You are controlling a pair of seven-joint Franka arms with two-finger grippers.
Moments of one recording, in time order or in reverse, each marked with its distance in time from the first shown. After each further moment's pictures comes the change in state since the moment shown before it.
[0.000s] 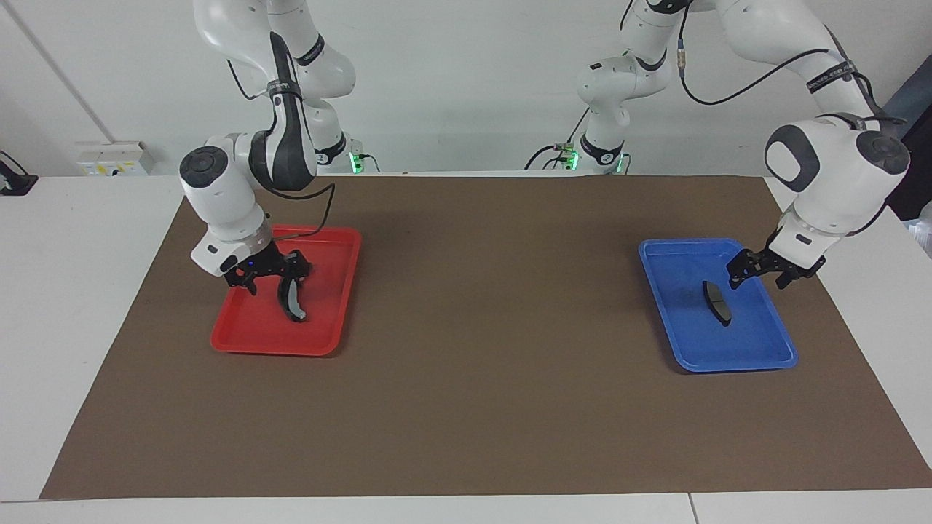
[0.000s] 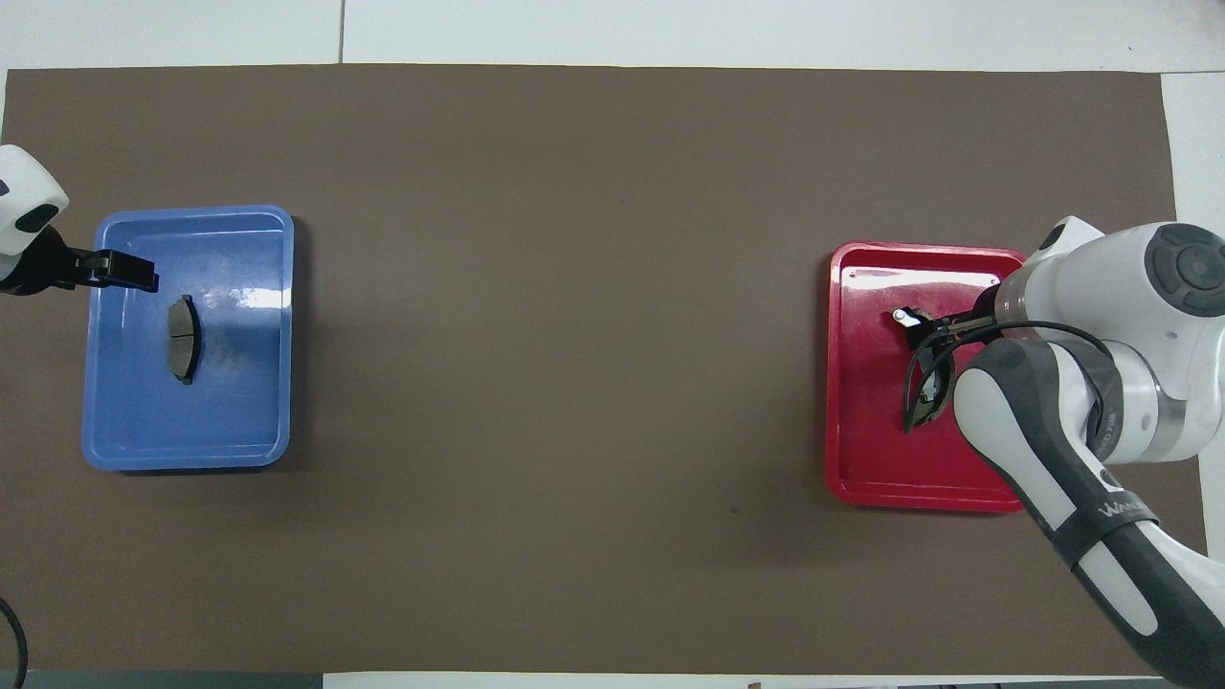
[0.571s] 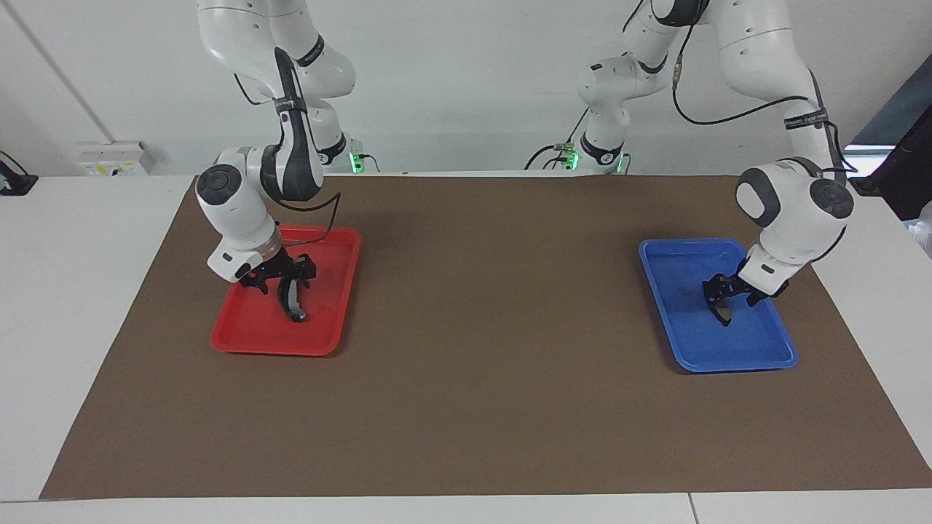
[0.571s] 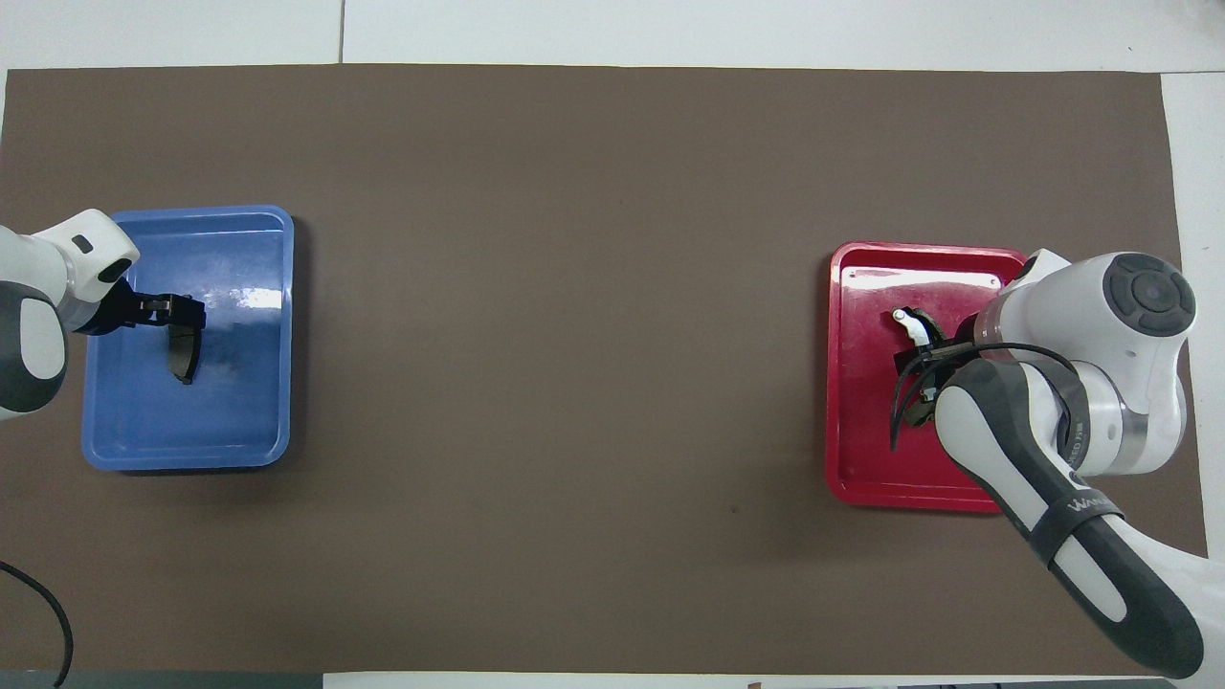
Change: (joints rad) left arm 0.022 0.042 0.000 -0.190 0.000 0.208 -0.004; right arm -0.004 0.034 -0.002 -0.060 0.000 0.033 0.000
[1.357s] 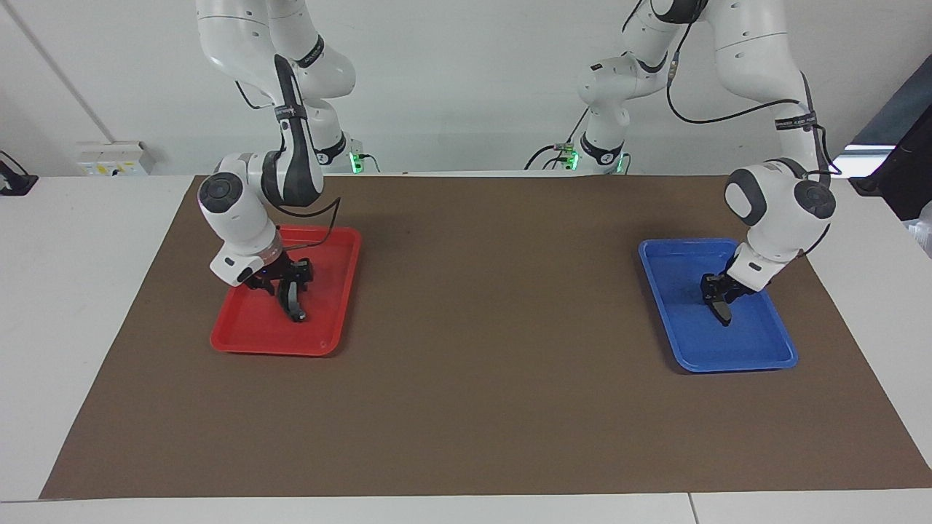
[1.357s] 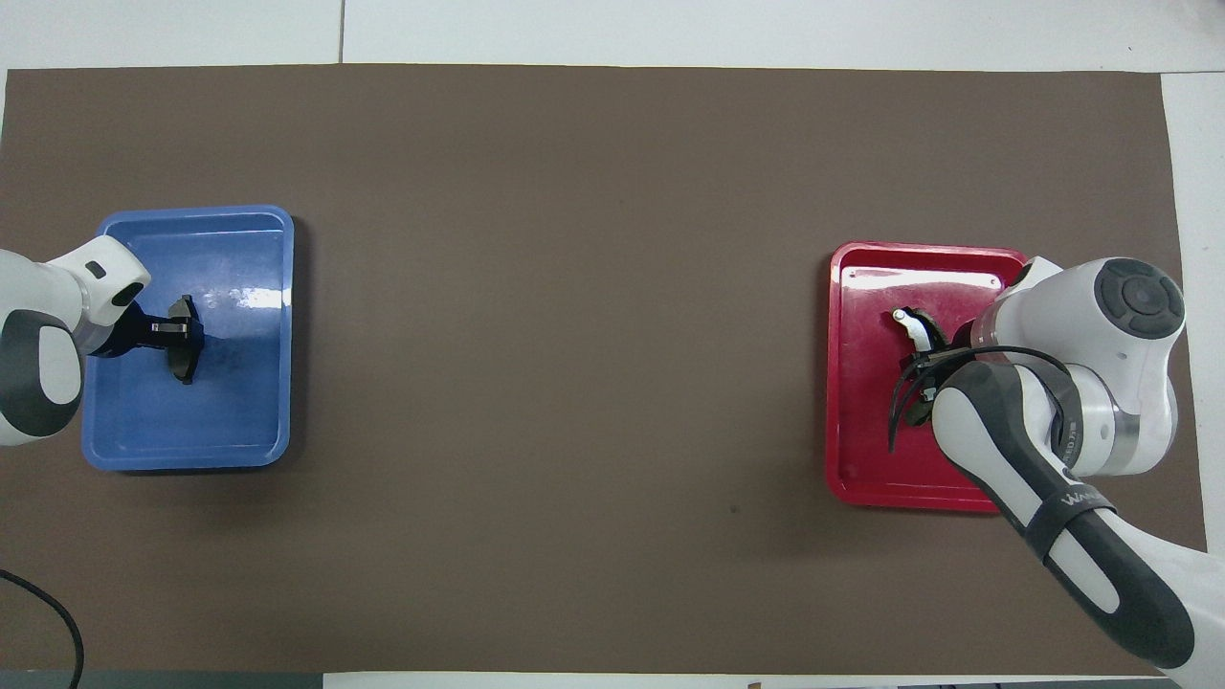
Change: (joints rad) left arm 0.014 -0.022 0.001 -0.088 0.000 0.077 -0.021; right arm -0.005 0.013 -0.002 -0.009 0.000 0.007 0.000
